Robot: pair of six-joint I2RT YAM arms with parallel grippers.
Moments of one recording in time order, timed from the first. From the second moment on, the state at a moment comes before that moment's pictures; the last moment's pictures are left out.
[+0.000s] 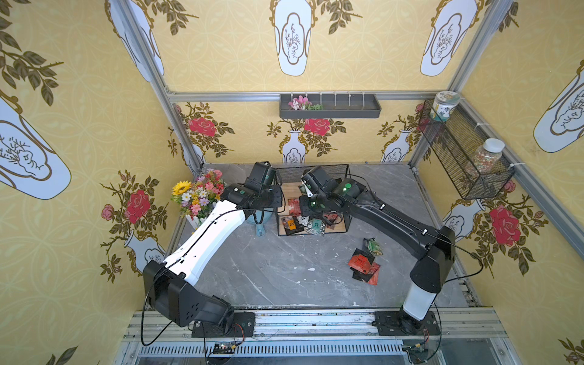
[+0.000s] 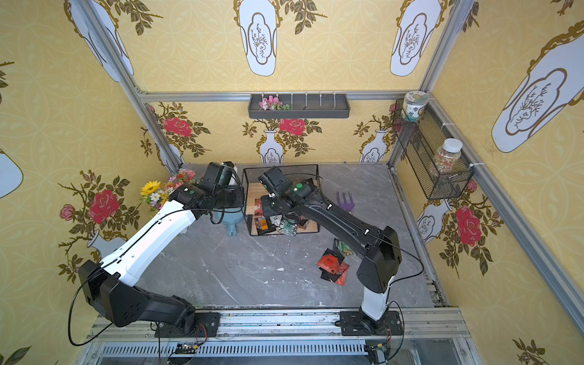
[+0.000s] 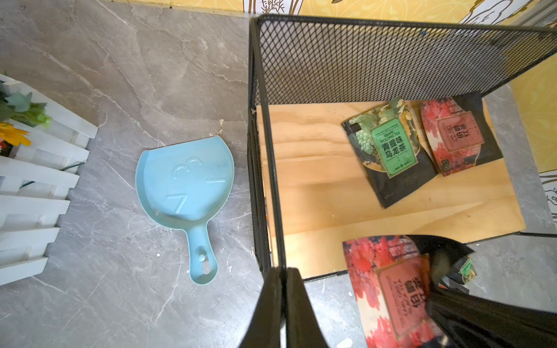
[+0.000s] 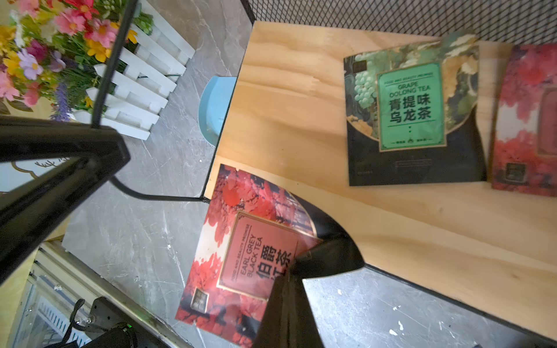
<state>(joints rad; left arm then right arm) -0.50 1.45 1.44 -0.87 -0.10 -0.43 0.80 1.77 1.77 -0.93 0.03 0.51</state>
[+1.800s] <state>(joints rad) -0.50 1.46 1.45 -0.87 -0.10 -0.42 0.54 1.31 0.80 -1.00 0.18 0.99</state>
